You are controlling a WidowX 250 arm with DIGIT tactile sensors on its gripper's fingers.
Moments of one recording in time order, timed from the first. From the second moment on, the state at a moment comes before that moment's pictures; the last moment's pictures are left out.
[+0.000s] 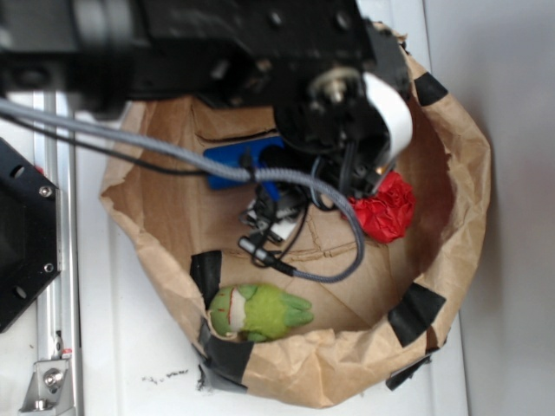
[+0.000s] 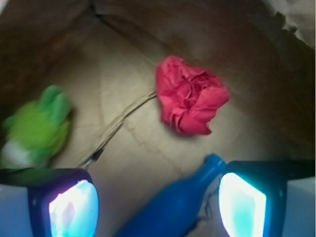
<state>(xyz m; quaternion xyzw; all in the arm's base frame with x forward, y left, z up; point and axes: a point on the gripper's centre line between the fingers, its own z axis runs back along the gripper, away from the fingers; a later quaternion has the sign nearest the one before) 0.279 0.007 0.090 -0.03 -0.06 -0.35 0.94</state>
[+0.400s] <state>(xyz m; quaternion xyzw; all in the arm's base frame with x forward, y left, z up) 0.278 0.012 0.060 -0.05 -0.07 -0.34 0.94</state>
